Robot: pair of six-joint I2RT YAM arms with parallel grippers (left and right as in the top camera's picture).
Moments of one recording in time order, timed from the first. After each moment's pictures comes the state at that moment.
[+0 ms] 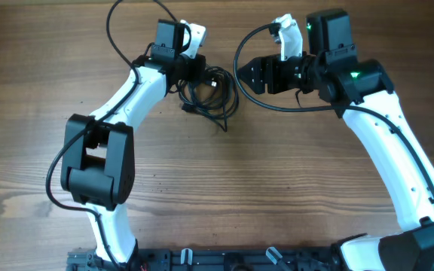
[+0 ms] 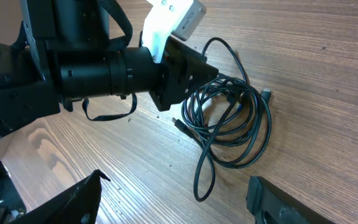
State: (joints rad) left arm -0.27 2.04 1.47 -0.31 0.20 0.09; right arm 0.30 1.57 1.48 -0.73 -0.52 0.18
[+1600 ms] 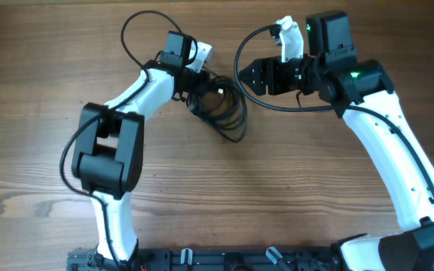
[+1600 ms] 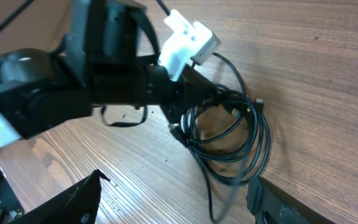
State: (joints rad) left arm -0.29 2.12 1.47 -0.40 0.23 0.07; right arm 0.30 1.57 1.48 -0.75 -0.50 0.18
